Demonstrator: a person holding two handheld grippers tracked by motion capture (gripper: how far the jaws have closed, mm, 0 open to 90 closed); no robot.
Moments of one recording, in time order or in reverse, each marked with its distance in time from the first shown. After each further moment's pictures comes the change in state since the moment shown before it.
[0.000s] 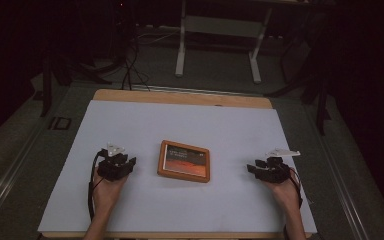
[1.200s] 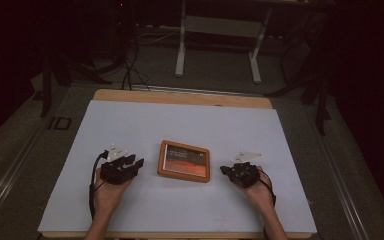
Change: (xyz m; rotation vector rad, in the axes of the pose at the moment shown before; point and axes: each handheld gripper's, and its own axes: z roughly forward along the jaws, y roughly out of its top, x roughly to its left) left arm -0.020 0.005 -0.024 -0.094 -0.141 0.046; right arm 0.085 0.021 0.035 0.014 0.122 -0.225
